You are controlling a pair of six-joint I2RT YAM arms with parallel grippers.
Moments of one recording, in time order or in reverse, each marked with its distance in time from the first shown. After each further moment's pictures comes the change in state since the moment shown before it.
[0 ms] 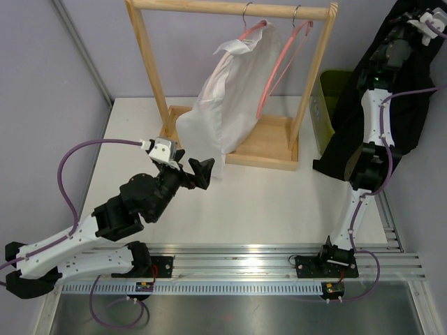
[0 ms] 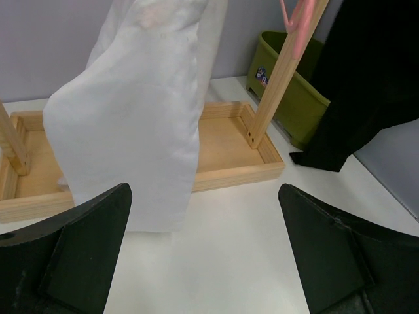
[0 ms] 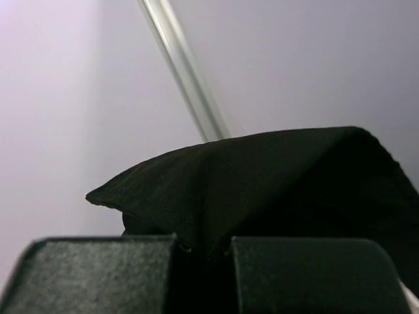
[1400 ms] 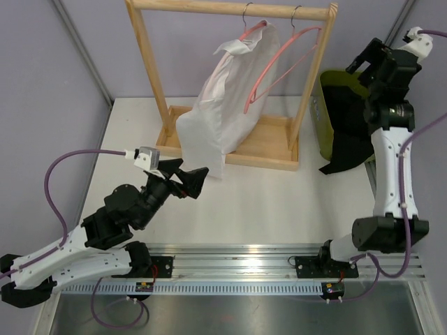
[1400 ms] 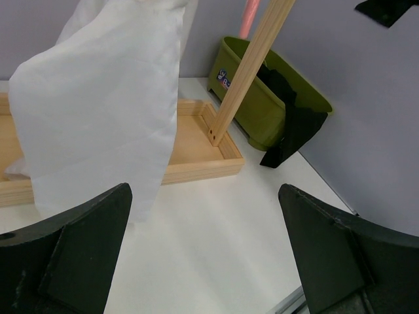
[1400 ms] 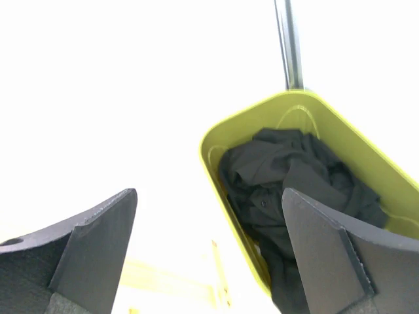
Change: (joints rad) left arm 0.023 -0.158 -0.117 0.013 0.121 -0.129; right arm 0.104 -0.641 -0.536 -1.135 -0.199 0.213
